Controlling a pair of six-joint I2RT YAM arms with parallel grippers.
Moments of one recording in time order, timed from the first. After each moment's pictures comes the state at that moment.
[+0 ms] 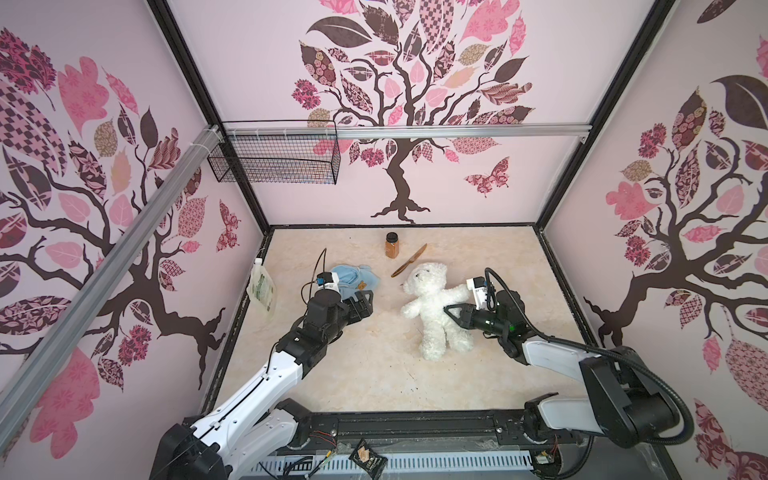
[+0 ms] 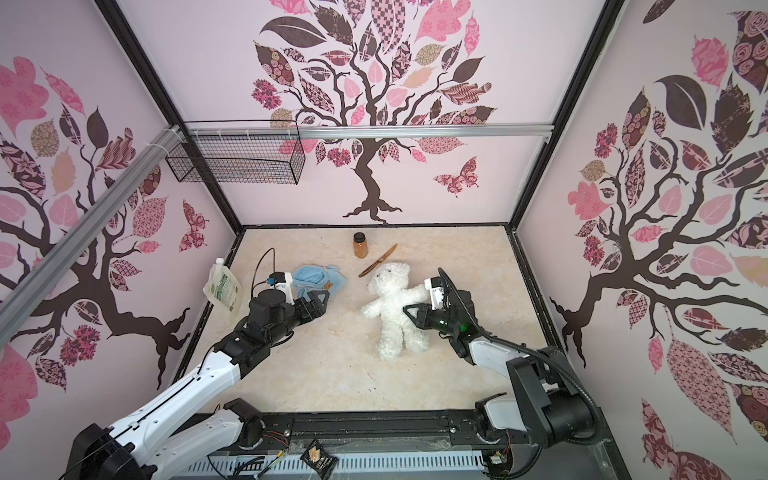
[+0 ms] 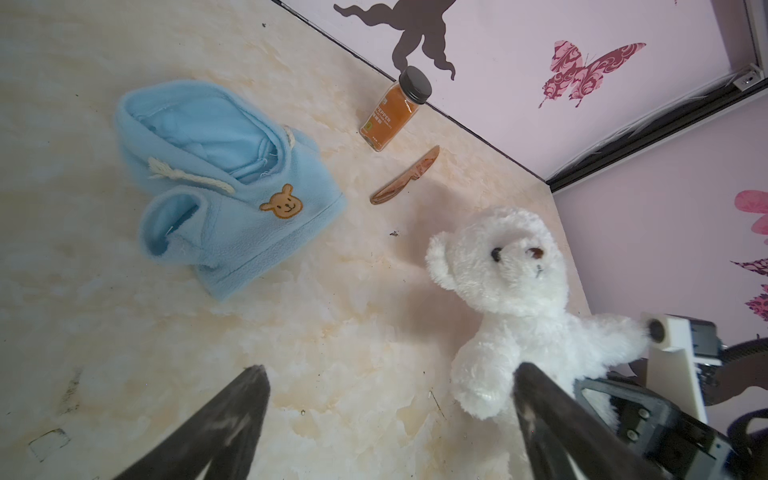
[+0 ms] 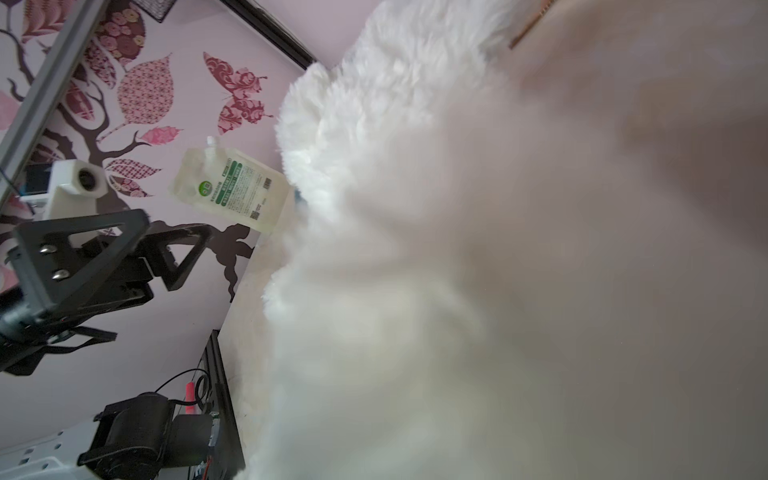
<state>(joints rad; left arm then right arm) -0.50 0.96 0.60 -0.12 -0.05 -0.73 0.28 1.37 0.38 0.55 -0.64 0.65</state>
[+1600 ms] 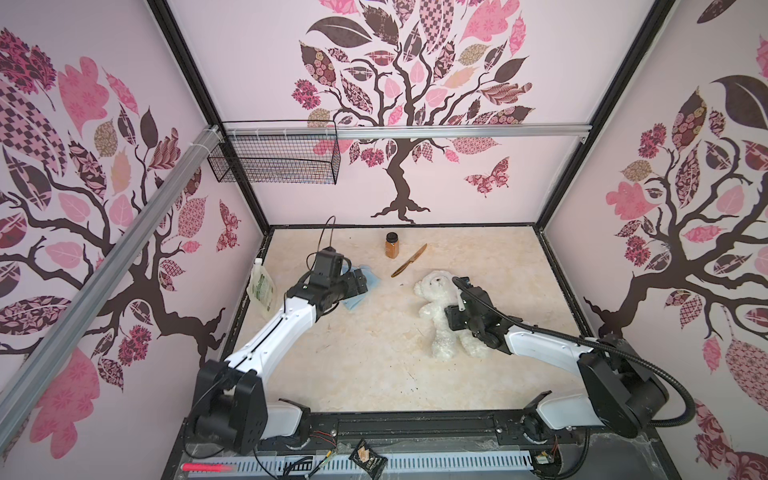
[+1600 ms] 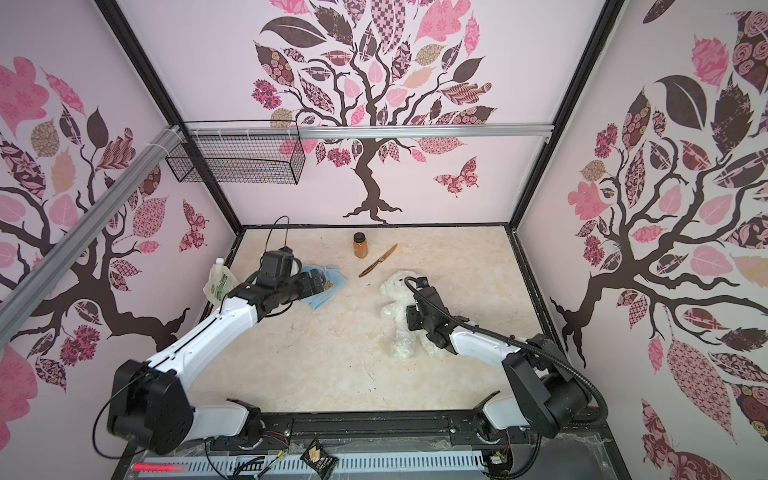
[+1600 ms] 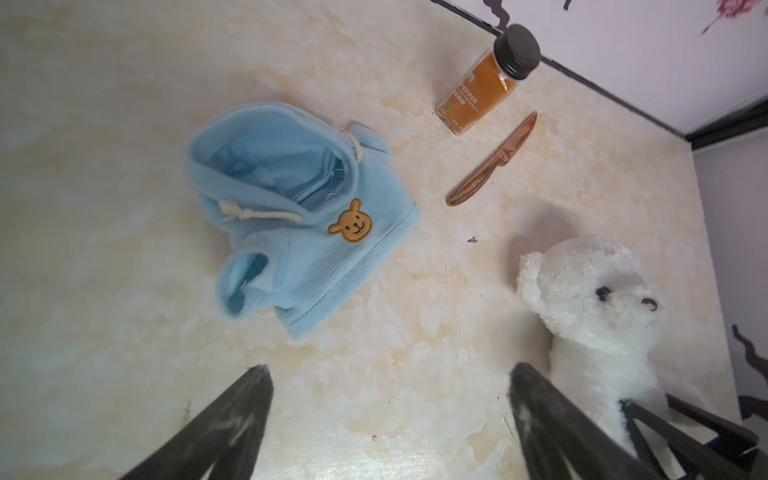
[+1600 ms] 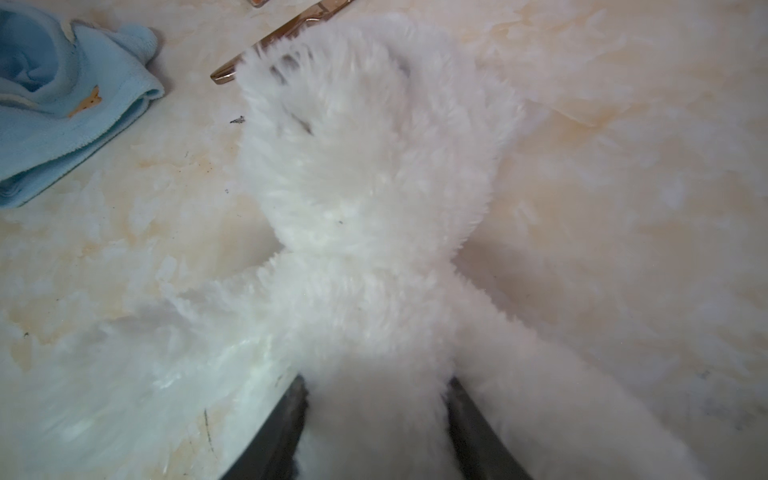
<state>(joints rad) -0.33 1.43 1.09 -0.52 0.03 -0.47 0.51 1.37 0.57 0.05 0.10 0.35</state>
